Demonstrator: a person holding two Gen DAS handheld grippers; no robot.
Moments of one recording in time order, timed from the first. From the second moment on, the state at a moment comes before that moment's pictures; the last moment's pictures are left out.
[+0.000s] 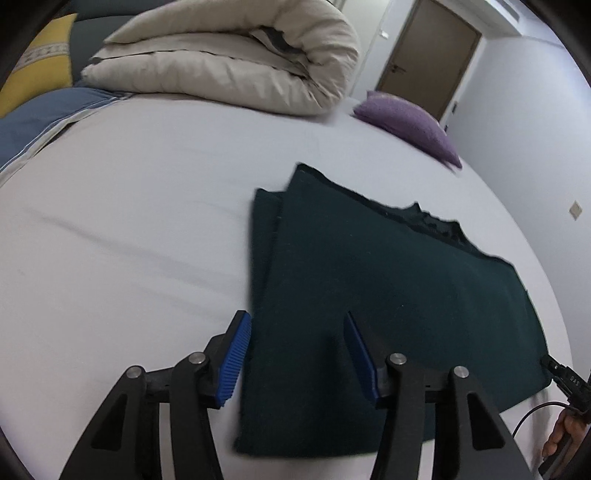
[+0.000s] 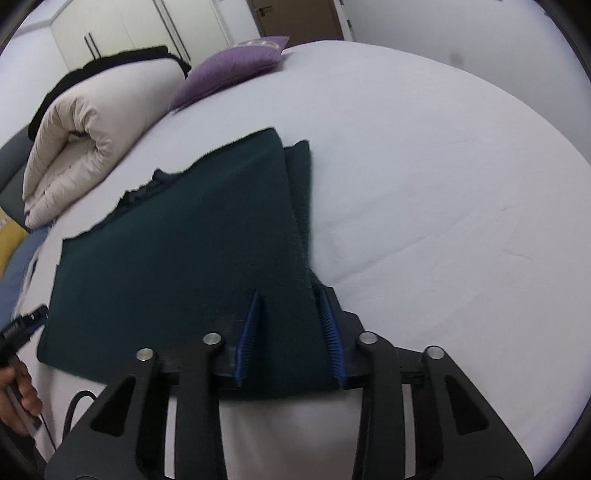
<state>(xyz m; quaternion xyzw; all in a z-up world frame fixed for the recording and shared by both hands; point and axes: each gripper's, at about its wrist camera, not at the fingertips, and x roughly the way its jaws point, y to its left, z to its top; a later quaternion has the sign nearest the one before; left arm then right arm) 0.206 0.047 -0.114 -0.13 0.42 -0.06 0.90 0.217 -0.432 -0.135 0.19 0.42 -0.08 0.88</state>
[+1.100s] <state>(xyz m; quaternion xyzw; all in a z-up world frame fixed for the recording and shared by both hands) 0.171 0.058 -0.137 -0.10 0.43 -0.07 0.89 0.148 -0.446 -0.151 0.22 0.42 -0.07 0.88</state>
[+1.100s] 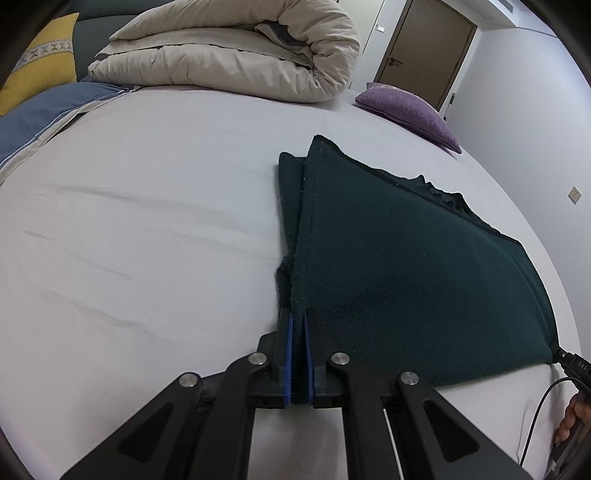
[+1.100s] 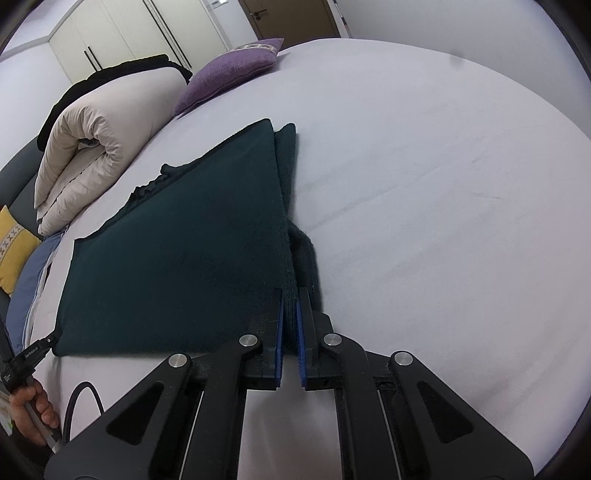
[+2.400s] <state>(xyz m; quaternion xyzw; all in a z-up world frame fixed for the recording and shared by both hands) 0.303 0.000 -0.126 -0.06 0.42 -0.09 0.90 0.305 -0.465 -0.202 0.47 0.32 0.00 0.82</state>
